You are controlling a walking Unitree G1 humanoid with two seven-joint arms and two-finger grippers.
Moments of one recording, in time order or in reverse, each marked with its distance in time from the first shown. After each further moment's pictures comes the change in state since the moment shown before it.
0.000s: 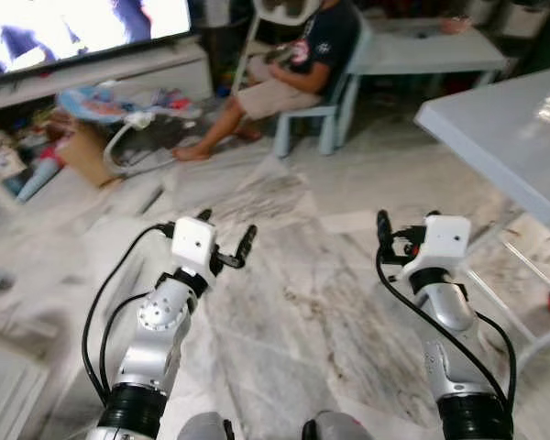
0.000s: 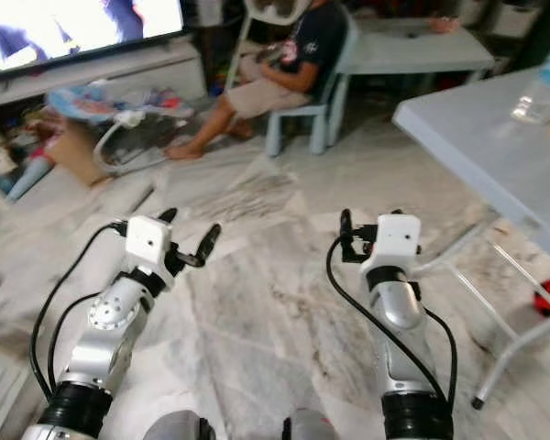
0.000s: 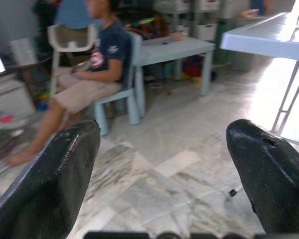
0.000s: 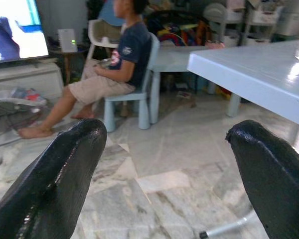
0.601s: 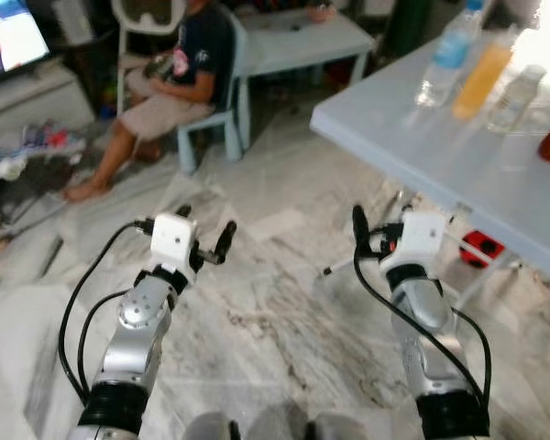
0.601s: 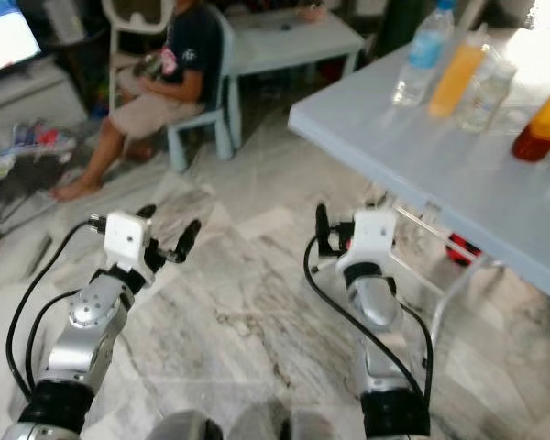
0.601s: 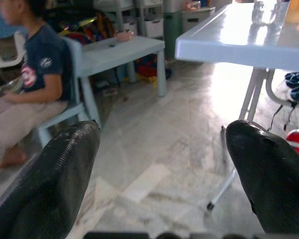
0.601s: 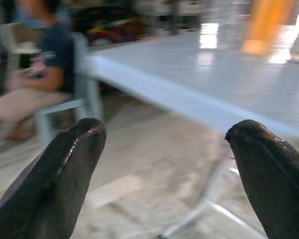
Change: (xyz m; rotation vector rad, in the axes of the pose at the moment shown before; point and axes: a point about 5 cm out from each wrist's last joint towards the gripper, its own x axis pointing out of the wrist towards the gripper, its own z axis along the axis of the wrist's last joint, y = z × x) left arm -0.010 0.018 -0.003 0.001 0.003 0.104; right arm -0.001 0.012 -0.001 0.004 -0.016 0.037
